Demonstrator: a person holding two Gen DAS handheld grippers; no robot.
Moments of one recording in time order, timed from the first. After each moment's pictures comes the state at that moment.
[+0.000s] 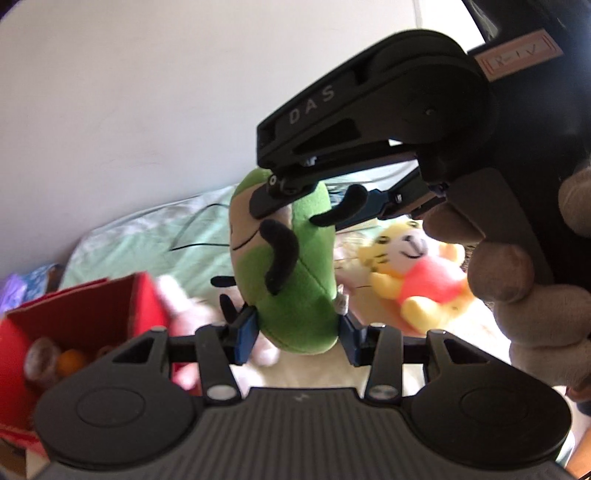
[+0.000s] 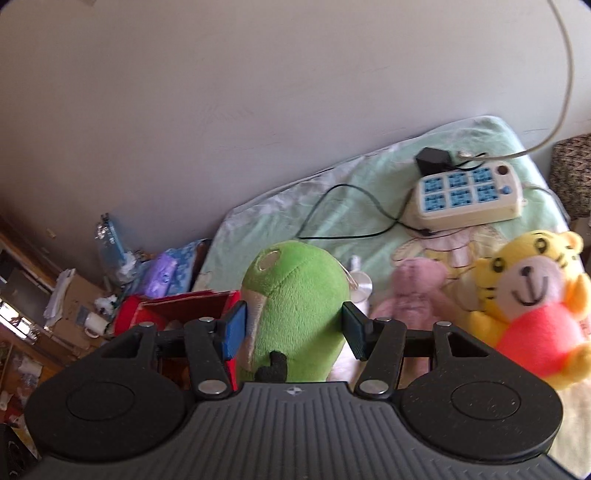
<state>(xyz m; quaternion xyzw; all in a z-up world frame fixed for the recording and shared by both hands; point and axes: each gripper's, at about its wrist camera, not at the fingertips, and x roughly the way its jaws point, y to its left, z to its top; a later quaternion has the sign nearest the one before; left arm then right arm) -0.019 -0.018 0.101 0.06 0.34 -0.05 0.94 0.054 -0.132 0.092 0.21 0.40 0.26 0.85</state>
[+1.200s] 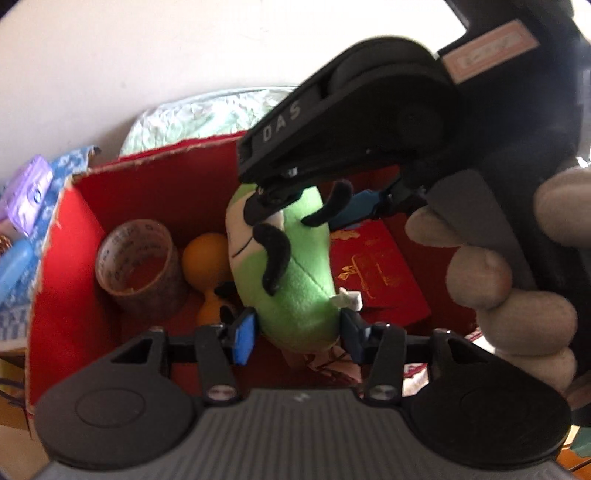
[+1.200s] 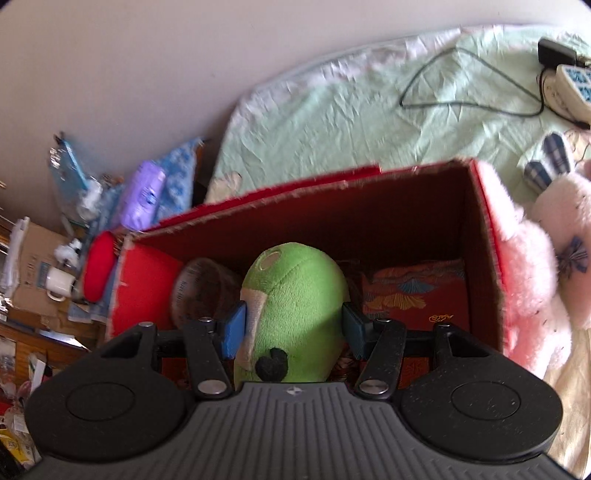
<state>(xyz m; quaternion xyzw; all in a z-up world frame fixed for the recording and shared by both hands) -0.012 0.248 0.036 0.00 0.46 -0.07 0.88 0.079 0.144 0.020 0.15 0.53 0.21 0.81</state>
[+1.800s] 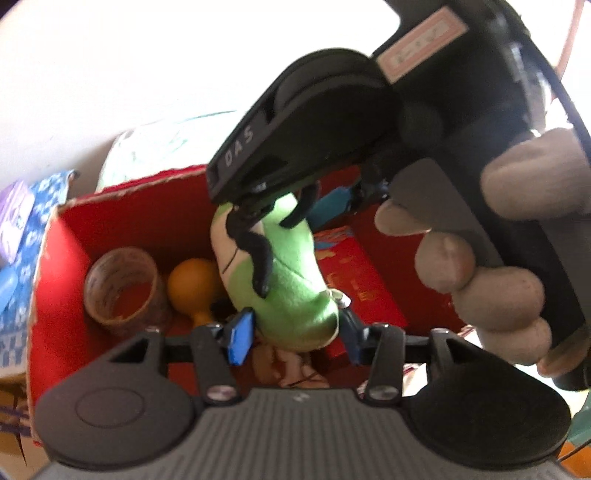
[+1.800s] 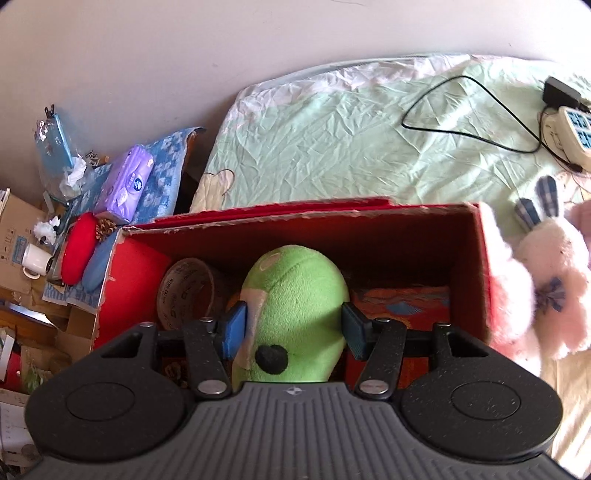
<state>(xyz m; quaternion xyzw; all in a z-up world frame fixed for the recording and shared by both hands) -0.013 0.250 0.051 0.00 0.43 -0.13 0.89 0.085 0.152 0.037 0.09 0.54 0.19 0.82</state>
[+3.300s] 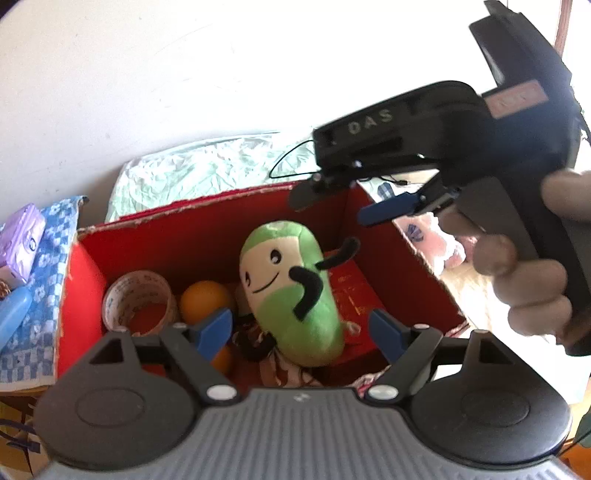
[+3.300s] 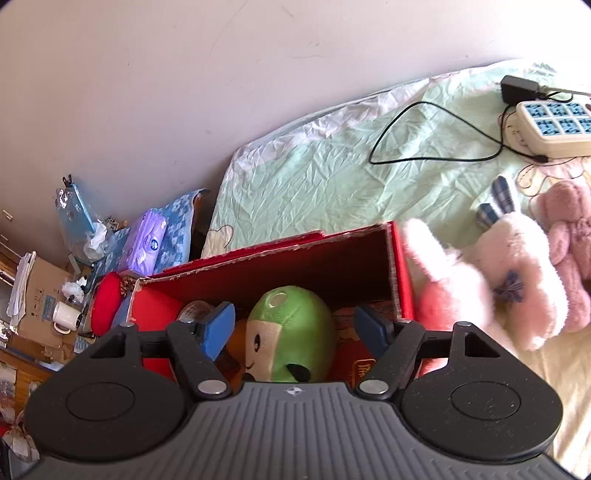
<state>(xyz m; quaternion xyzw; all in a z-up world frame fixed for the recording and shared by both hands) -0.028 0.254 0.074 0.01 0.40 -0.12 0.91 0.063 0.089 0.054 0.18 0.46 0.19 0.85</state>
